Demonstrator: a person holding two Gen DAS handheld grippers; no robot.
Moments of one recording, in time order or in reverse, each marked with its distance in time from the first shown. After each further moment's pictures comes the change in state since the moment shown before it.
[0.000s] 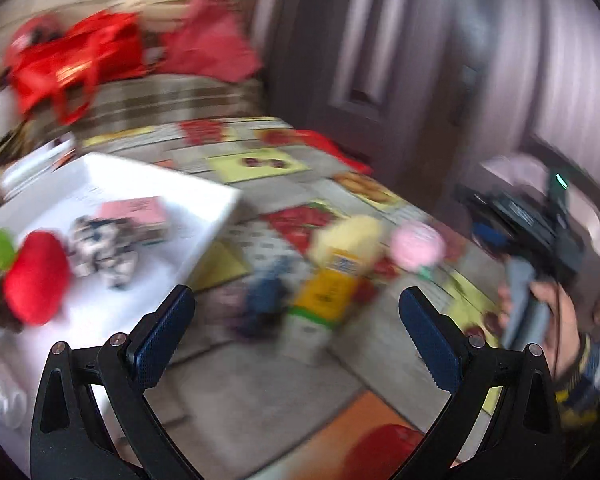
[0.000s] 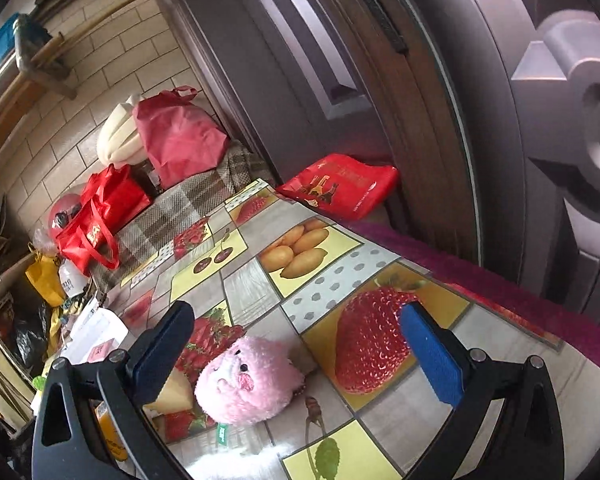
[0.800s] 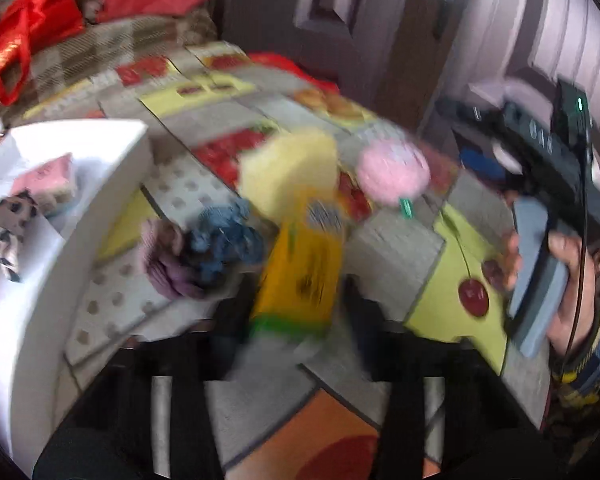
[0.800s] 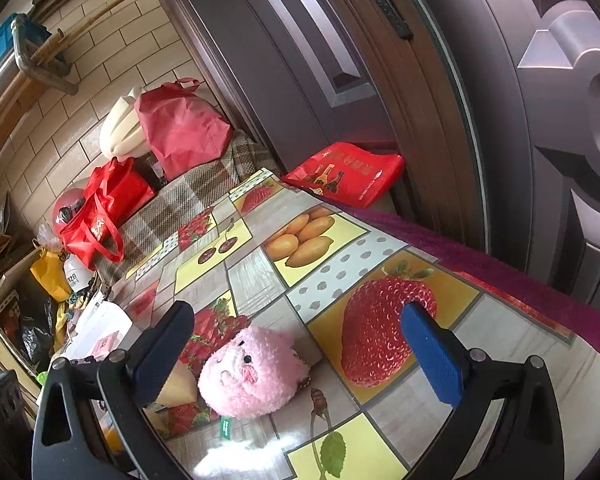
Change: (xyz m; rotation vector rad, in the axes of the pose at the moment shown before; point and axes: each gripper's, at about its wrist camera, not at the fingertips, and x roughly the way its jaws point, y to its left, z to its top) left arm 0.066 -0.045 -0.010 0.093 0.290 -0.069; right arm 0.007 0.000 0.000 0.002 0.046 0.021
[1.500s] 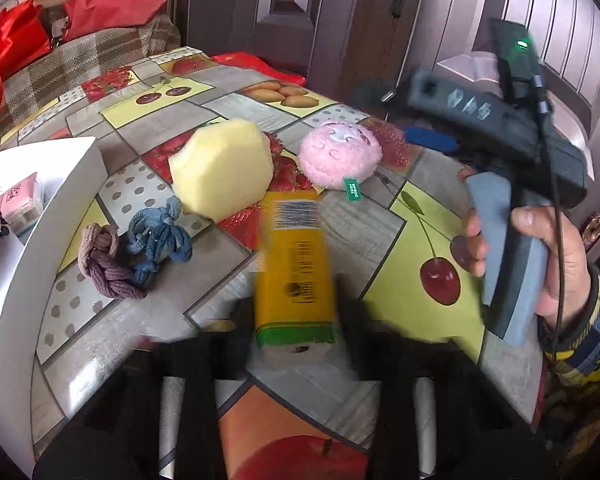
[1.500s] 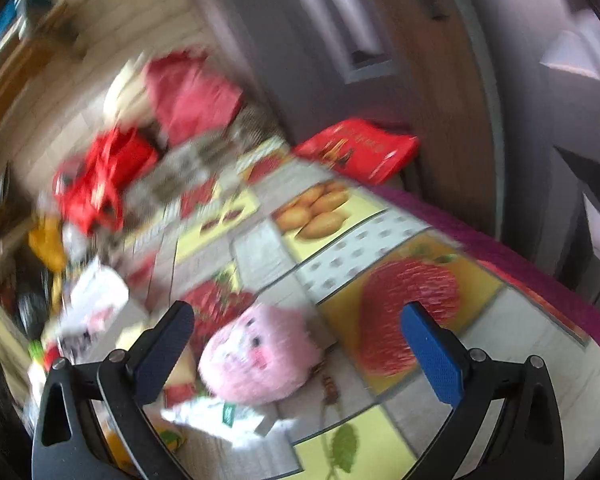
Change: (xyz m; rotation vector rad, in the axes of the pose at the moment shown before) left arm 0.001 -0.037 -0.005 0.089 0.011 -0.034; right arm 0.019 0.020 -0.006 -0.122 0.135 0.000
